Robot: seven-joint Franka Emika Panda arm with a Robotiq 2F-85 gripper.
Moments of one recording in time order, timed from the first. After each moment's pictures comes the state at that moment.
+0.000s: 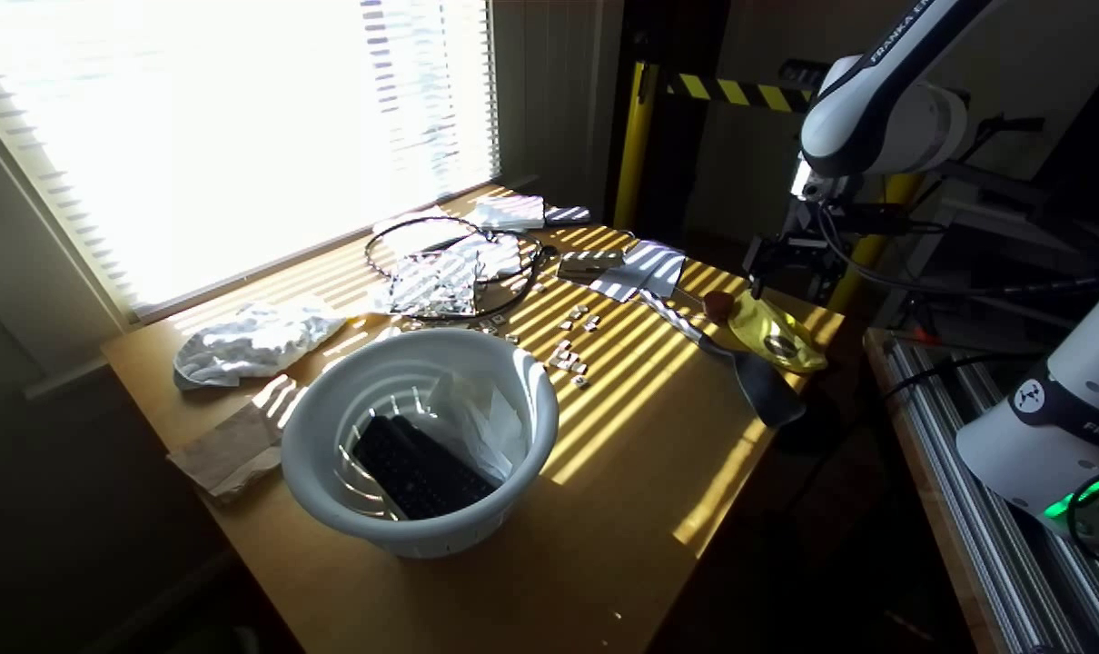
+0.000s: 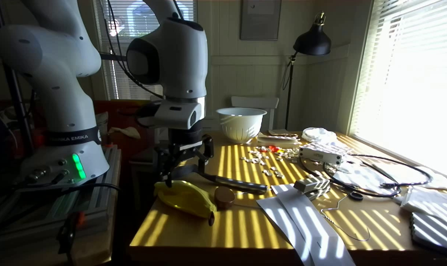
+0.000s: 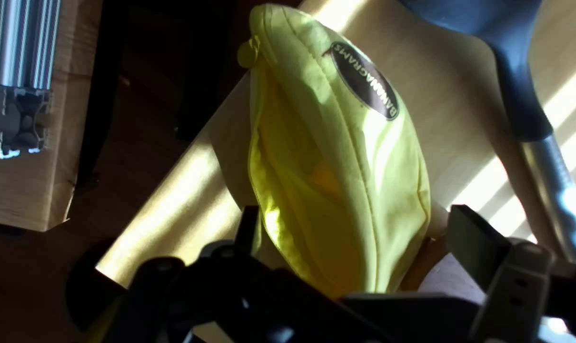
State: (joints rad) arm -0.41 0.02 -0.36 -2.77 0.26 2.69 0.31
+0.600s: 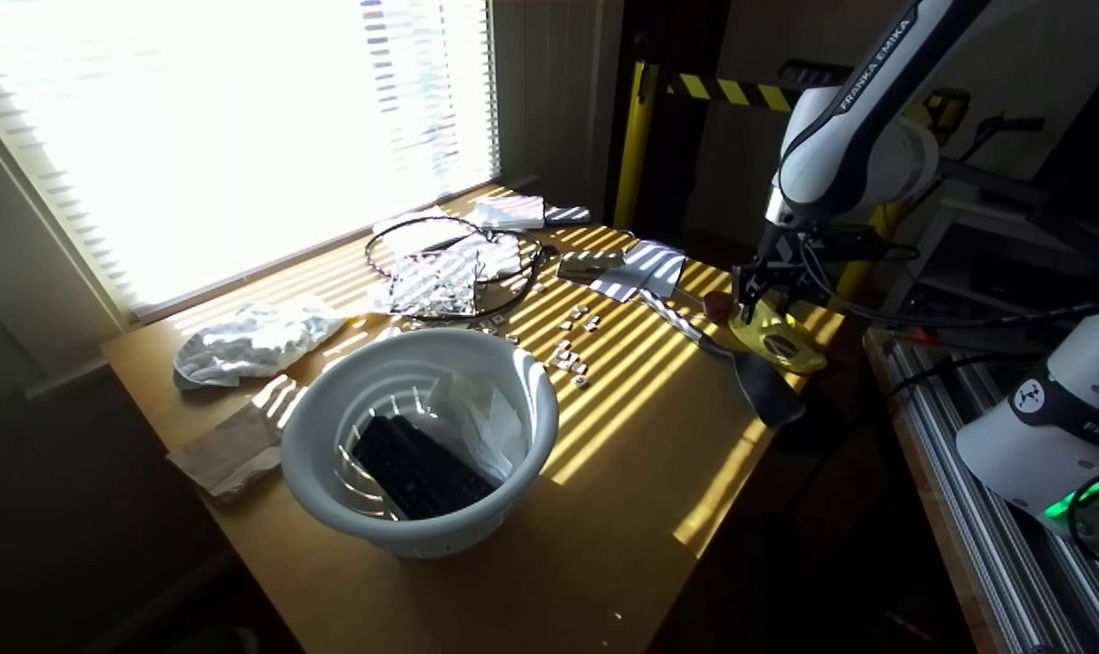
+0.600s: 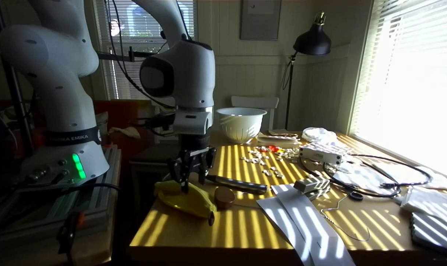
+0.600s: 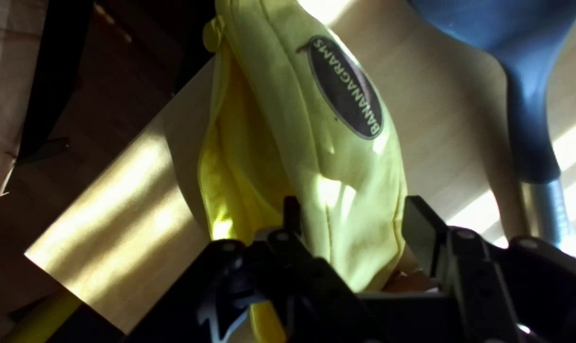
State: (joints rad) arm -0.32 0.14 -0.32 -2.77 0.26 2.84 0.31
